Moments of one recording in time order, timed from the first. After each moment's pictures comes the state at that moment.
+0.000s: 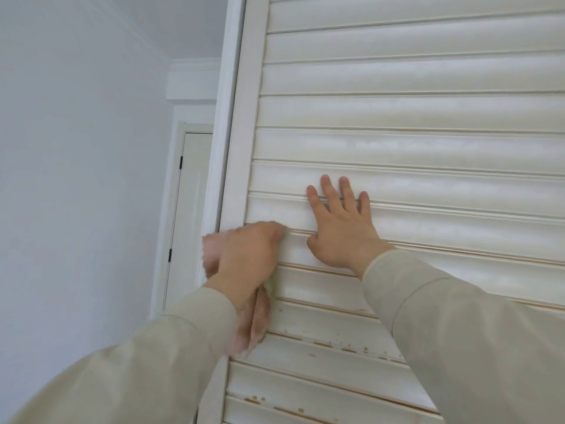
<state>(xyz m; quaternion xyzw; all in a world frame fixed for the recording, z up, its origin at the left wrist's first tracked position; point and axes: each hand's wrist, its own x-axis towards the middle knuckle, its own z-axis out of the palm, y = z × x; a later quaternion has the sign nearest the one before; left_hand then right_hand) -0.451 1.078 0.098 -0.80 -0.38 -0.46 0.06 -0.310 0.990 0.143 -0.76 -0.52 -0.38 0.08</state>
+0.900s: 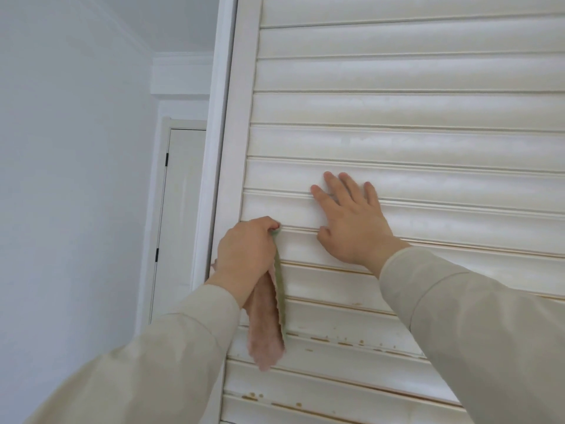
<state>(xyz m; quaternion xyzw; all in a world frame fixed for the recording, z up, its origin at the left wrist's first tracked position) -0.438 1.108 0.088 -0.80 -0.34 -0.50 -0.05 -0.298 0.971 0.146 -0.73 -0.51 -0.45 0.09</state>
